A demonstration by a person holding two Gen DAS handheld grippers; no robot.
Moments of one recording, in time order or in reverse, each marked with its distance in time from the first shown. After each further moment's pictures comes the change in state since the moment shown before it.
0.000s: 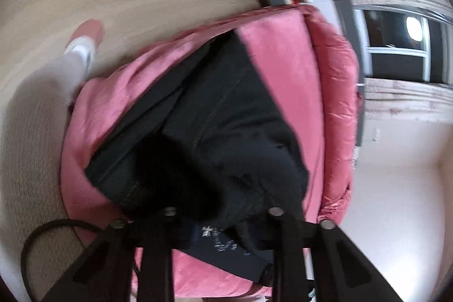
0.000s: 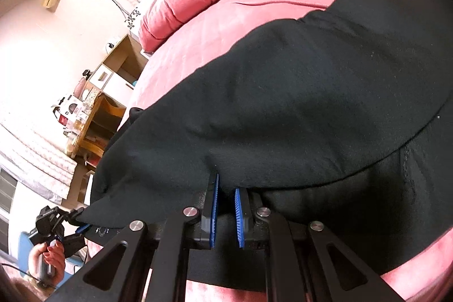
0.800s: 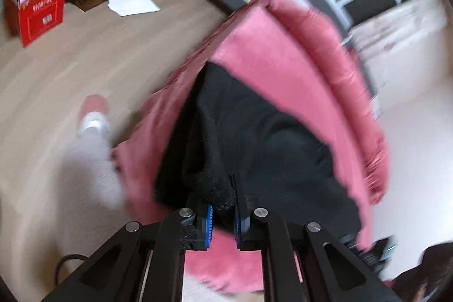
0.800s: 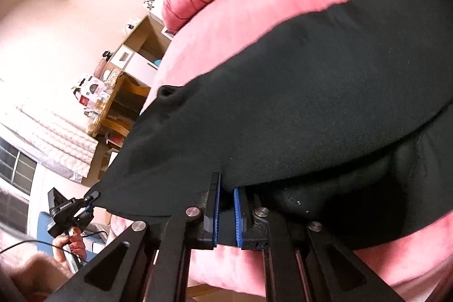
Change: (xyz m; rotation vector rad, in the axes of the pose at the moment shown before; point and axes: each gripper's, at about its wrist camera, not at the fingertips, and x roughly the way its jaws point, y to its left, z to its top) left arm -0.035 -0.013 -0.018 0.421 -0.045 0.245; right arm -0.015 0.010 -0.009 -0.031 0.150 0.110
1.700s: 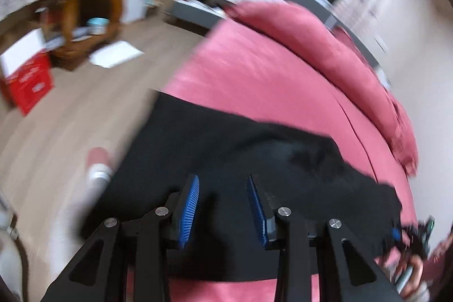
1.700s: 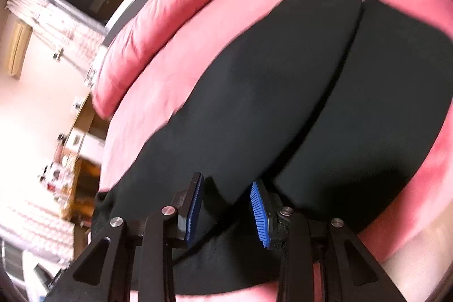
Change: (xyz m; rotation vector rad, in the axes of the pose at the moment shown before) left arm 0.028 -0.099 -0.002 0.254 -0.135 0.060; right arm -0.104 -0.133 0.038 0.301 -0.326 -0.242
